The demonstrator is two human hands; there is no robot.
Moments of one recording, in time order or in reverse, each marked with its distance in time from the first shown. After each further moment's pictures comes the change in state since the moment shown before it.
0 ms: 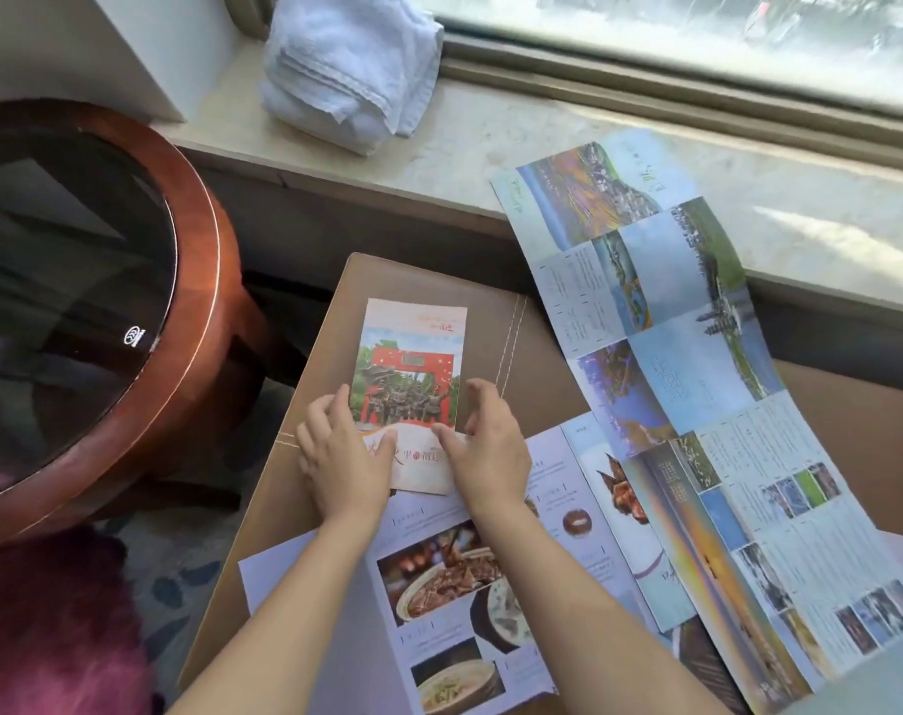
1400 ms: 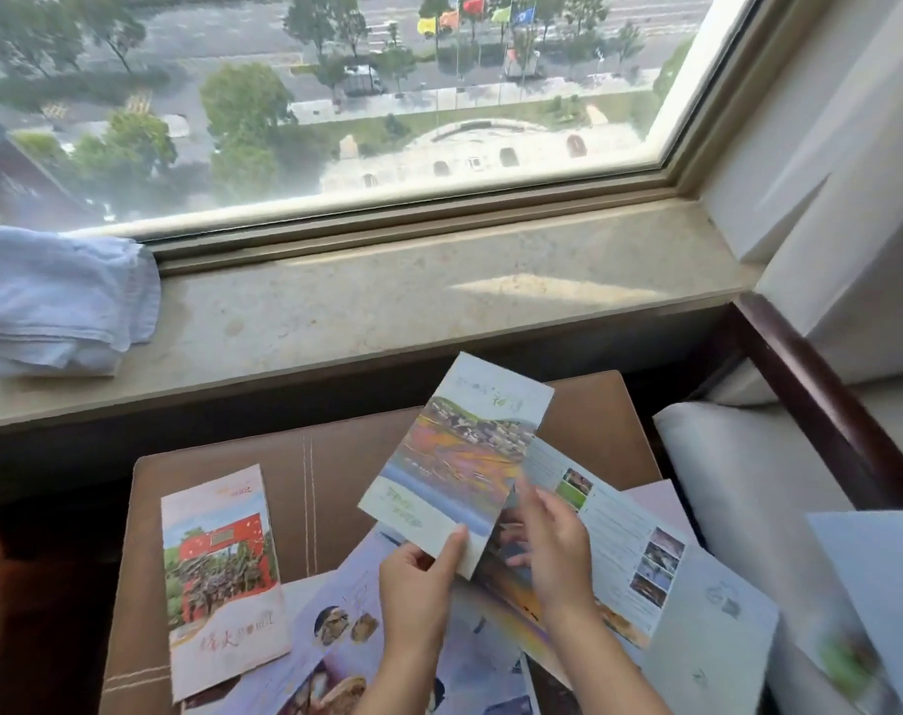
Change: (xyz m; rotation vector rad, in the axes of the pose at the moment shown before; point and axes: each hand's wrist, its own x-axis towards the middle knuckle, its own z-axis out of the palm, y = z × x) left_hand -0.139 0.208 0.026 -0.649 -0.643 -0.106; right_hand -0.040 0.109 -0.218 0.845 0.348 0.564
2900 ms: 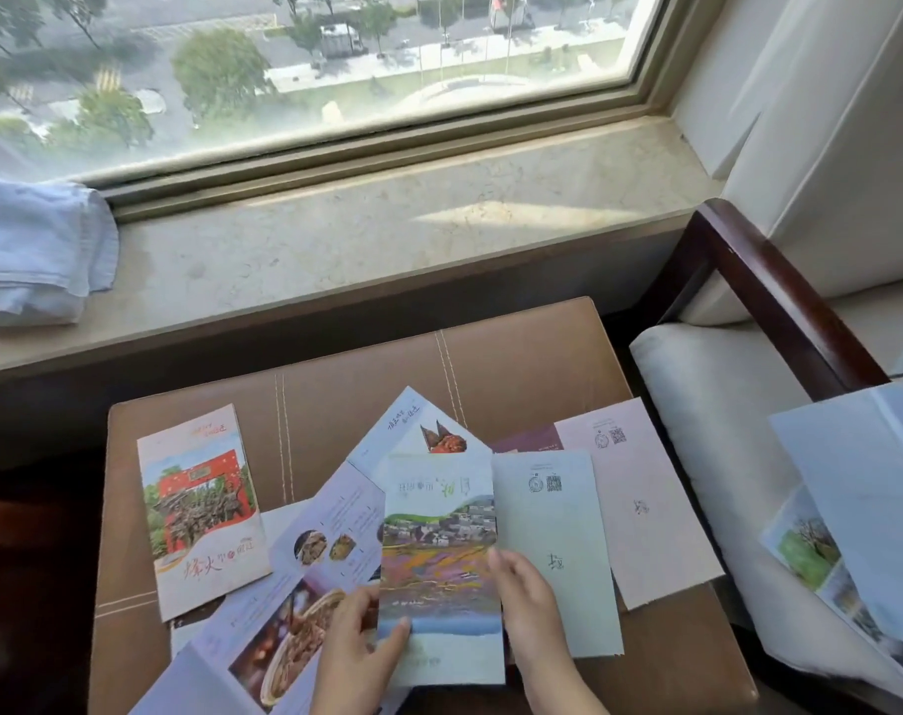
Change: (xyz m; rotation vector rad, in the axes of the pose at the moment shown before) left_hand -0.052 -0.109 -0.065 0.470 -0.144 0.031; right_hand -0.074 0.103 -0.035 -0.007 -0.149 0.296
